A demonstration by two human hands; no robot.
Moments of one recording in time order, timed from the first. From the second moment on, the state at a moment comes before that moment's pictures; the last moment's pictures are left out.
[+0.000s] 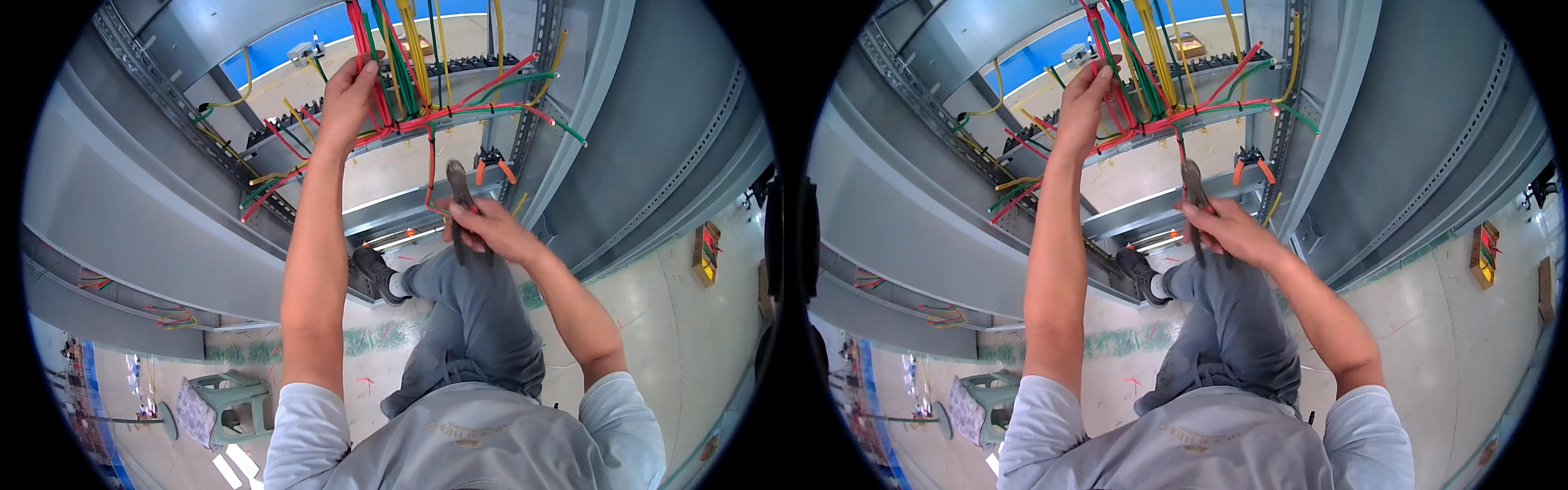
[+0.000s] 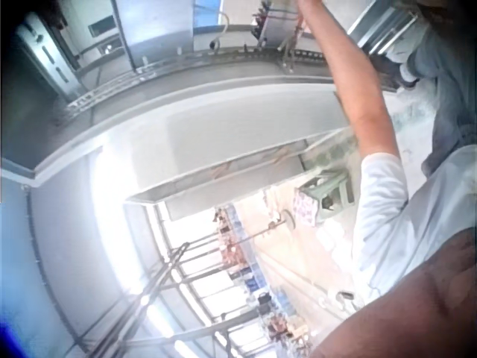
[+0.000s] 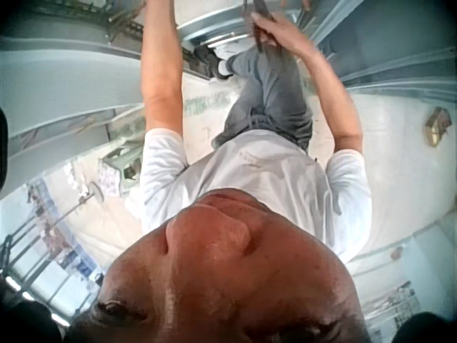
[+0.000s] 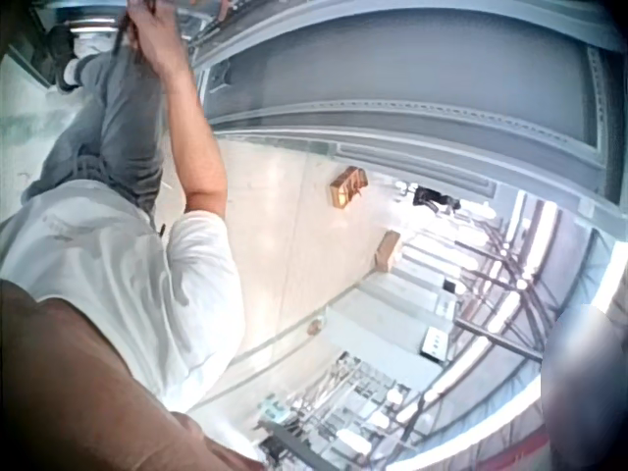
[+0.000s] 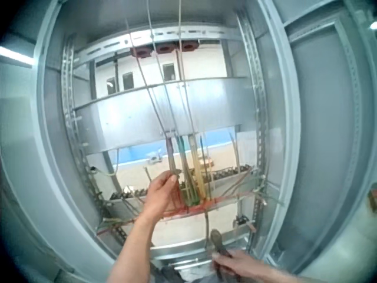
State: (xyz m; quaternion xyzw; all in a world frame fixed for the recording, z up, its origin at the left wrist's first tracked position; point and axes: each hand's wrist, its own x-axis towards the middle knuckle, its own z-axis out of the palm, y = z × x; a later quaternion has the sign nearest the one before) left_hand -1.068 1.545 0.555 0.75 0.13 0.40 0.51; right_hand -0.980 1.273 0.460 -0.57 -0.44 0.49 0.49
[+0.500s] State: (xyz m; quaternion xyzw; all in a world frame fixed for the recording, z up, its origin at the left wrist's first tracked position) left_hand -1.079 1.569 0.540 0.62 -0.03 0.37 0.69; right_hand -0.978 1.404 0.543 -0.13 -0.38 0.72 0.57
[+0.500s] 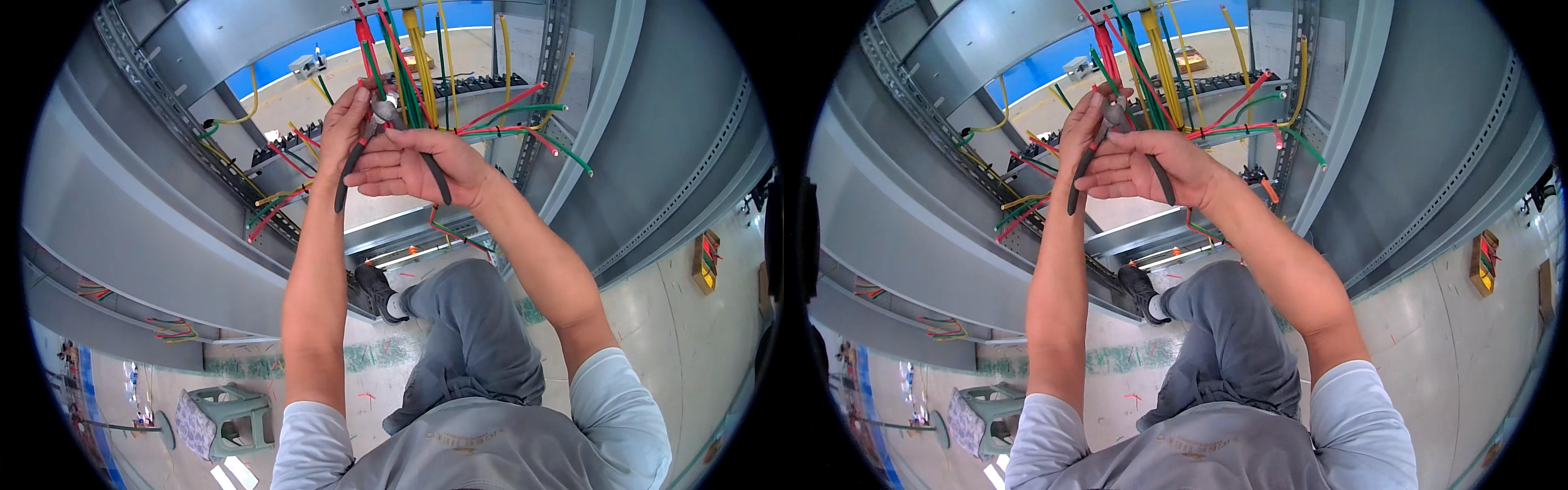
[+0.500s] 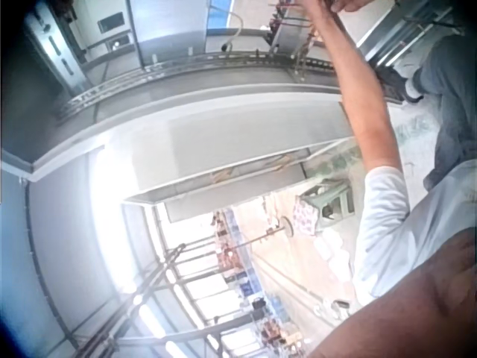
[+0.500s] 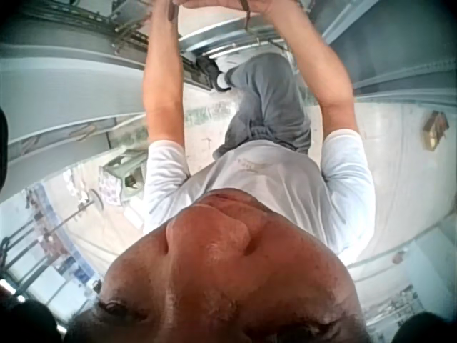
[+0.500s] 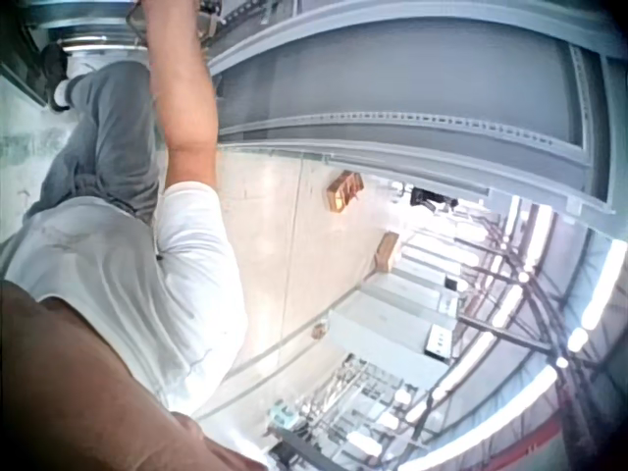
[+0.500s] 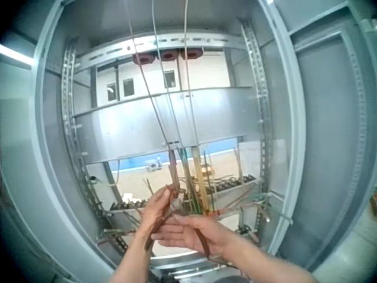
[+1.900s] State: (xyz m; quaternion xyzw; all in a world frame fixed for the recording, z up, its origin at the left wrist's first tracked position) left_hand -1.083 1.564 0.531 0.63 0.00 0.37 0.69; right_hand -0.940 1.418 0.555 -0.12 -0.40 0.74 0.53
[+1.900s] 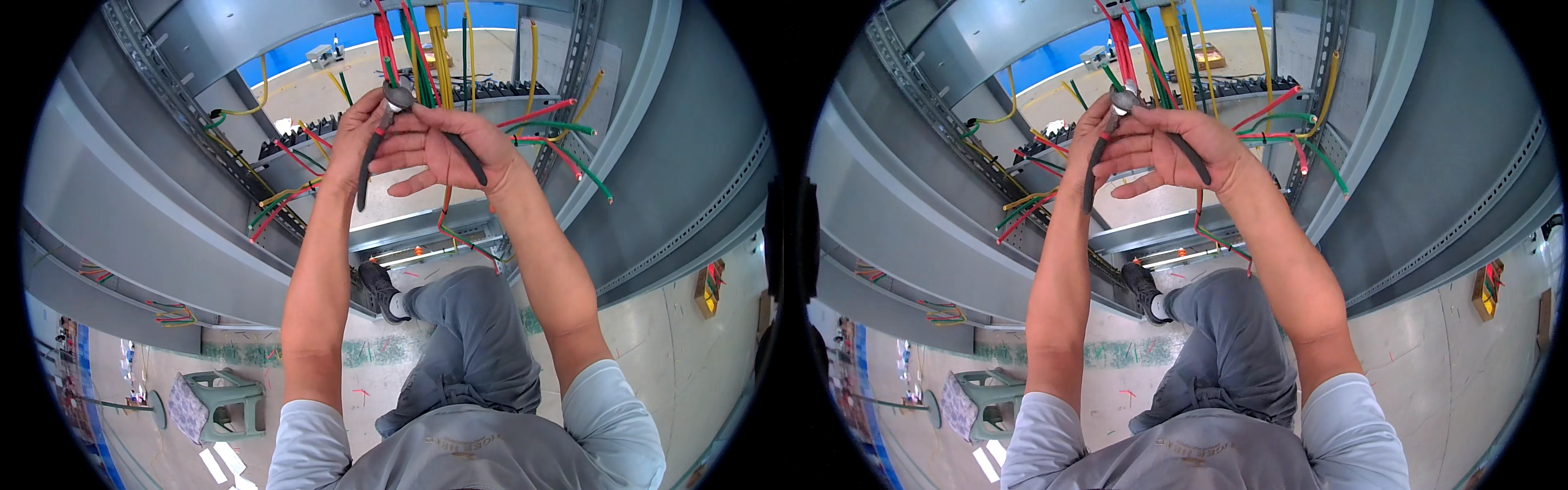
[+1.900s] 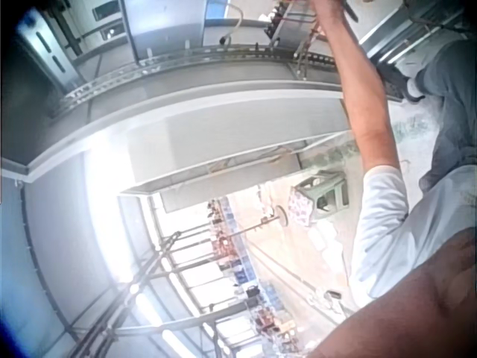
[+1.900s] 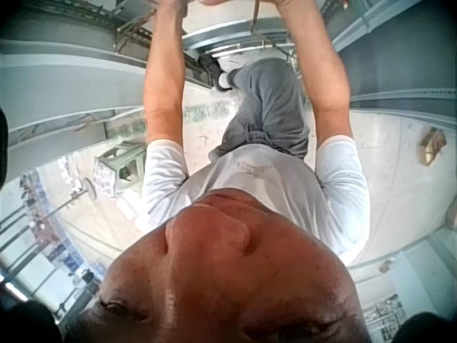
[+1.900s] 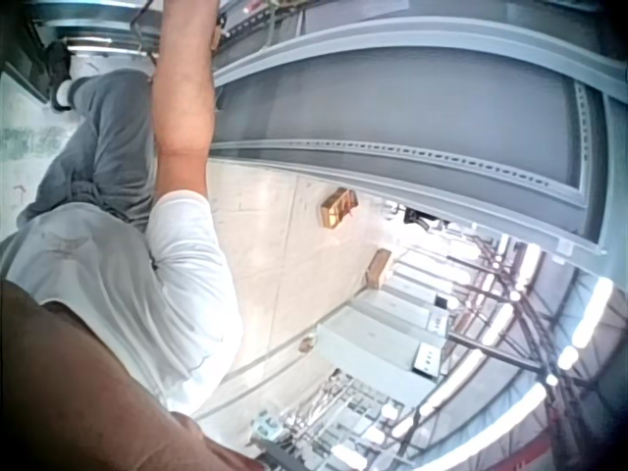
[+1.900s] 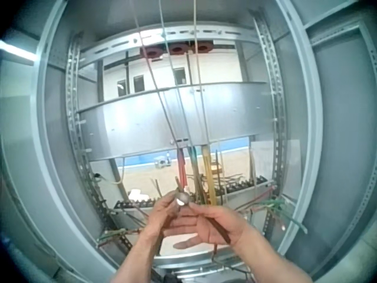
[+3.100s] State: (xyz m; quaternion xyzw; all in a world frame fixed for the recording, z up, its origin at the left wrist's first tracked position) left_hand -1.075 1.481 0.520 0.75 0.10 0.63 0.16; right_hand -0.992 1.330 0.460 -0.13 -0.32 0.69 0.63
